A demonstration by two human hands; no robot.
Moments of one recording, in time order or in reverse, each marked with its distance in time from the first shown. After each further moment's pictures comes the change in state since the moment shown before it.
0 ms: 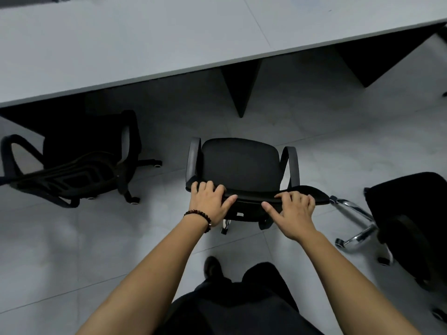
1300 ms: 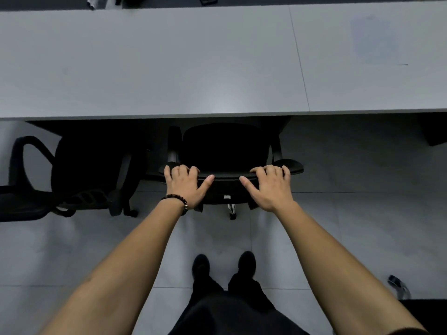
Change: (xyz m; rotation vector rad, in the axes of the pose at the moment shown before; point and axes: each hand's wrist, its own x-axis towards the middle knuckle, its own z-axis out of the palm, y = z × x) left_hand 0.285 -0.057 -0.112 -0.068 0.072 -0.472; right_hand 0.382 -0.079 -0.113 -0.075 -0.038 -0.450
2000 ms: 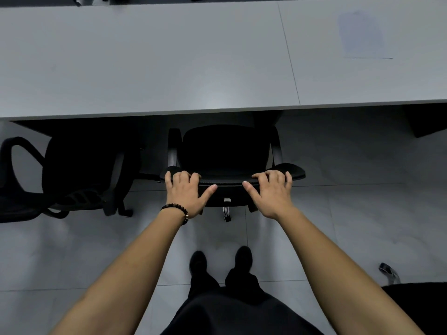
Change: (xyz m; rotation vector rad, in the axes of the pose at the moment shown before) left_hand -0.032 0.011 0.012 0.004 0.026 0.077; right_hand -0.036 0.012 0.009 0.057 -0.072 0.093
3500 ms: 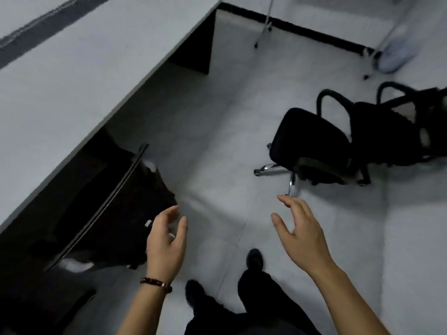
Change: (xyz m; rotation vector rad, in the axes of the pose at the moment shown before) left_hand -0.199 0.078 -0.025 -0.760 -0.220 0.729; right_hand -0.429 -0.046 0.044 0.639 0.773 0.912
